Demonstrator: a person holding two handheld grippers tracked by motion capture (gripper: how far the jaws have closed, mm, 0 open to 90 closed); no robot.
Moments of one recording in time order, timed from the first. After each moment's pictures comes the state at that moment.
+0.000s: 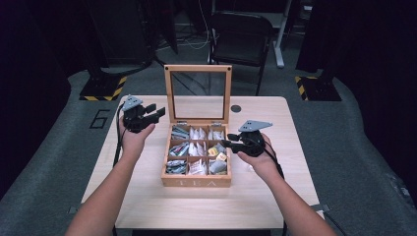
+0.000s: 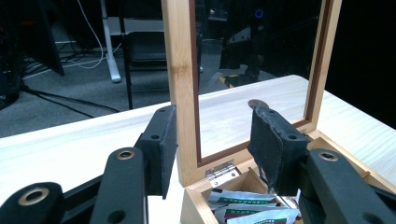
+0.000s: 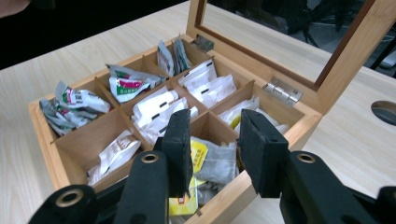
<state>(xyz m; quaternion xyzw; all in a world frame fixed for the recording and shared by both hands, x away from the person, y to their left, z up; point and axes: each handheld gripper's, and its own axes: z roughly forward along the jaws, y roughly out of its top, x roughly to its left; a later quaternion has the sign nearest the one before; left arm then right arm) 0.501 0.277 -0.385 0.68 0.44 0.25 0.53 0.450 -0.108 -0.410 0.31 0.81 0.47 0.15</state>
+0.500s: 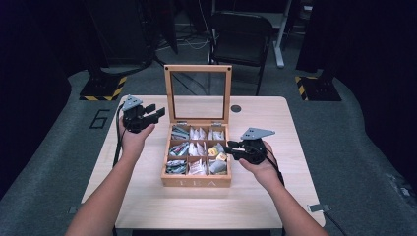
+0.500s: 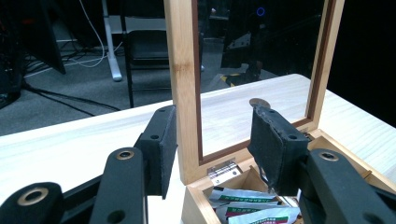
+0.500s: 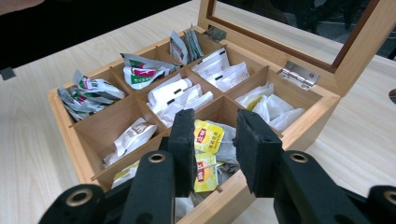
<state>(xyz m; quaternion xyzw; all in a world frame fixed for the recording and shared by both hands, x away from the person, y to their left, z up) 0.501 0.277 -0.385 0.68 0.44 0.25 0.53 0.434 -0.113 -0.423 0.31 0.81 0.49 0.13</state>
